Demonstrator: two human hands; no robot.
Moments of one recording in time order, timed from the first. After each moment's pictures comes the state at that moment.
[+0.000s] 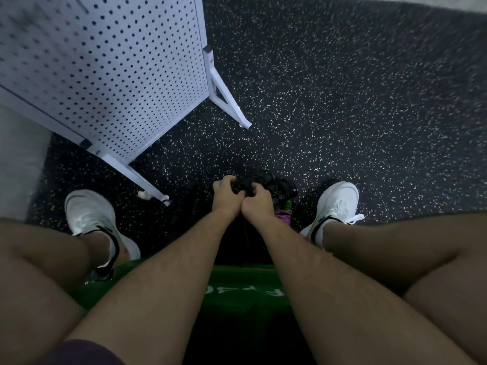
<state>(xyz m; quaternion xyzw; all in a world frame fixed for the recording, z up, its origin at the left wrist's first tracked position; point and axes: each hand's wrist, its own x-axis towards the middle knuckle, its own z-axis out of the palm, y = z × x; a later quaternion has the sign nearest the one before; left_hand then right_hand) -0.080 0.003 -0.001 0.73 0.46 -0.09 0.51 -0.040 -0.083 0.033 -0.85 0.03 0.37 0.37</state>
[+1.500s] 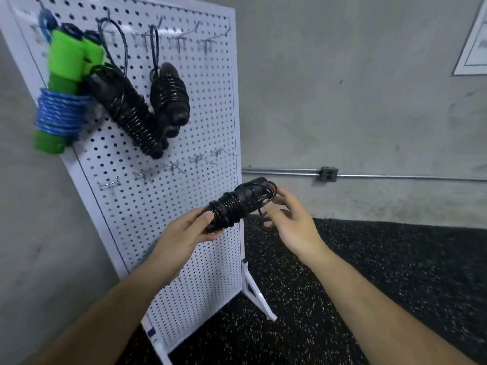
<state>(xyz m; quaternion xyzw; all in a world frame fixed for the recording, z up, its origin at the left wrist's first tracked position) -0.109 0.133 0.434 0.71 0.21 0.26 0.62 0.060 -0.022 0.434 -0.65 -0.35 0.13 0.66</state>
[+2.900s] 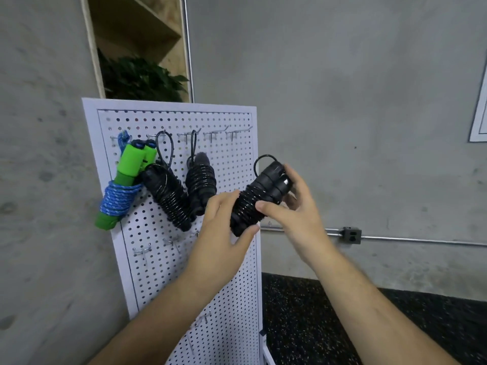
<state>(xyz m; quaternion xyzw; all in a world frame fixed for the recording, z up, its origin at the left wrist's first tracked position) -0.082 0.100 0.563 0.84 0.13 0.46 0.25 0.069 0.016 0.576 -0.49 -0.44 0.09 0.75</state>
